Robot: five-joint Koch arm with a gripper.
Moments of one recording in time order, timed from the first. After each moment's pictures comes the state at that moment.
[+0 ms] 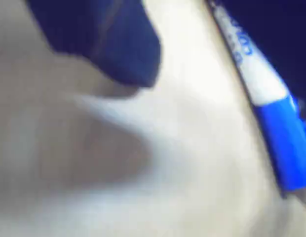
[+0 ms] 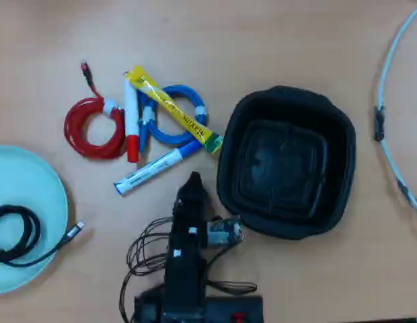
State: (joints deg) arm 91.8 130.1 174.9 10.6 14.4
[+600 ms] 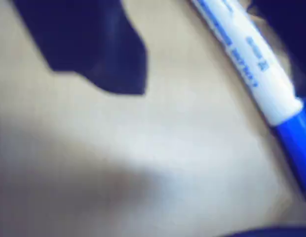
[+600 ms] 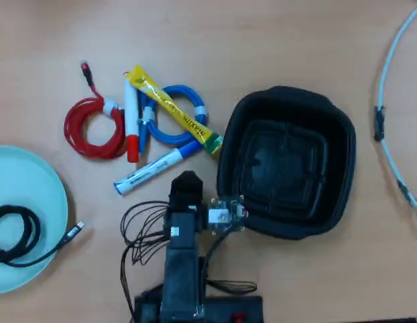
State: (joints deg) arm 91.9 128.8 132.5 62.0 2.0
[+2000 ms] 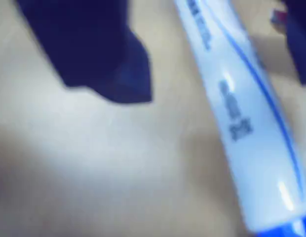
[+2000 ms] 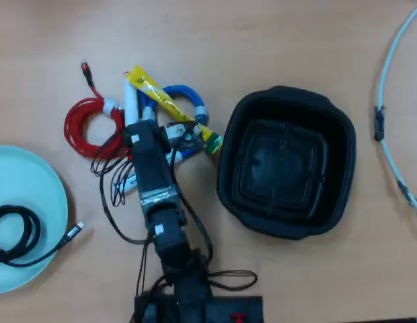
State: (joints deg) arm 72.7 72.3 84.7 89.1 -5.8
